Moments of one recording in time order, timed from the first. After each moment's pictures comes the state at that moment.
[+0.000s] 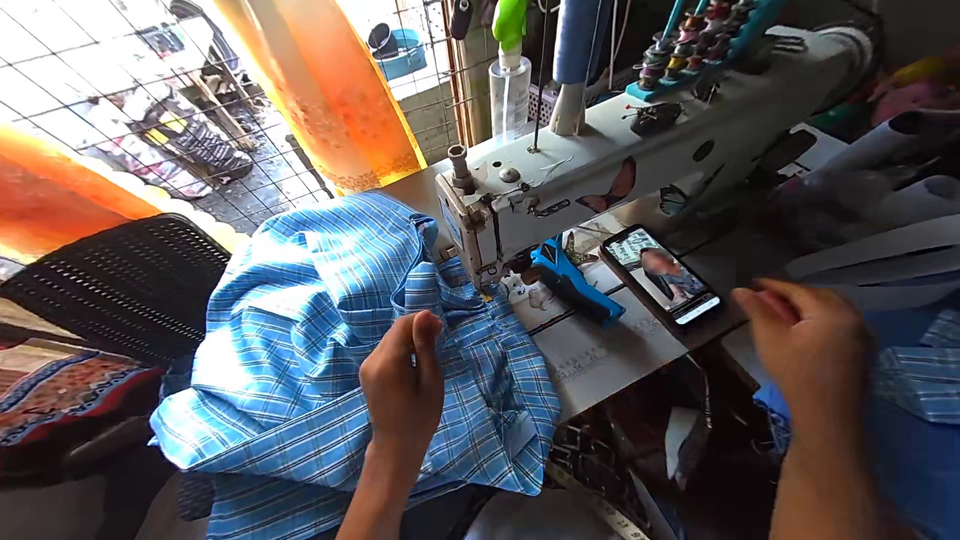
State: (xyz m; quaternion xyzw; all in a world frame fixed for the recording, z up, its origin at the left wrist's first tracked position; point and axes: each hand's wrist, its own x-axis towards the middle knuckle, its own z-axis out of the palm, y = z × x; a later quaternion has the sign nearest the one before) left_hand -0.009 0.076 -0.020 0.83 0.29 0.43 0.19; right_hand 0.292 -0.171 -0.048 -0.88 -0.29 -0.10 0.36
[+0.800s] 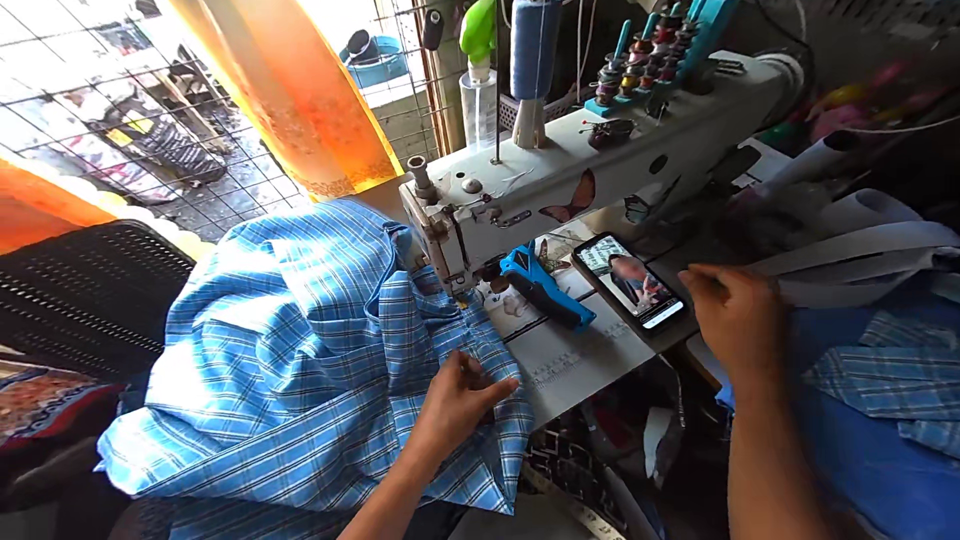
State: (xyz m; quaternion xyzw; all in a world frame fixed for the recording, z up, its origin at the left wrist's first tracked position) left_hand 0.030 0.046 -0.041 0.68 0.40 0.02 0.61; right_hand 0.311 -0.142 -0.047 -0.88 -0.30 -0.11 0.35
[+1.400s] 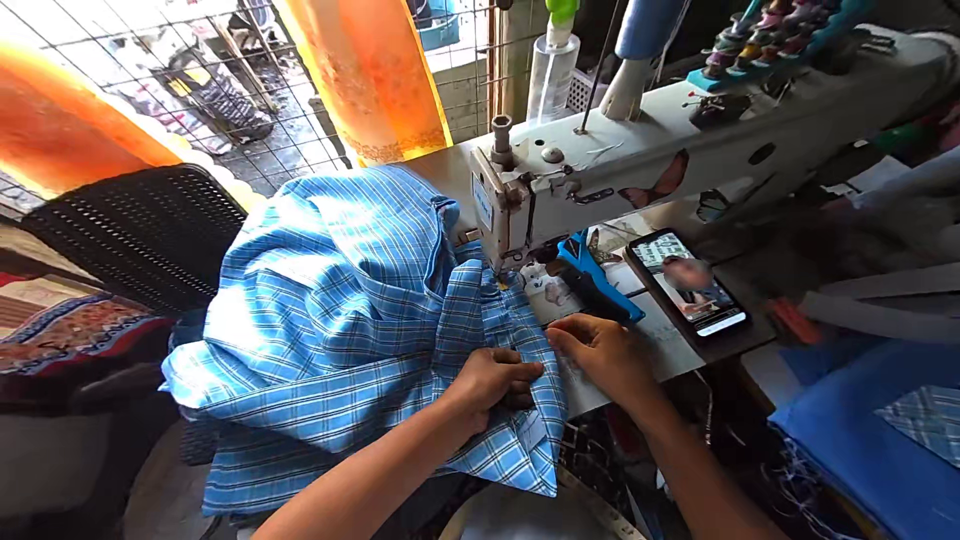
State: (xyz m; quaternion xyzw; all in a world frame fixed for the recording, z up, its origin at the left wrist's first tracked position) left_hand 0.037 0.049 -0.035 0.46 0.46 -0.02 0.76; right_hand 0.189 -0.050 -0.061 -0.78 -0.40 0.28 0.40
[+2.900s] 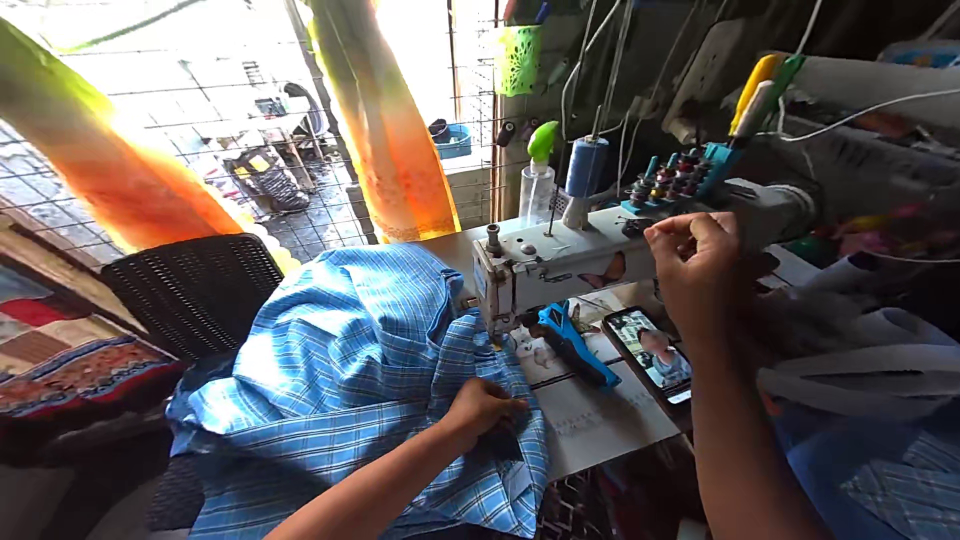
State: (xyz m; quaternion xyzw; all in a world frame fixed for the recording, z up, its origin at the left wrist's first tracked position) left_hand 0.047 0.069 -0.032 0.64 0.44 -0.03 0.63; right_hand 0.289 -0.028 0.066 -0.76 -0.40 -0.22 0.46
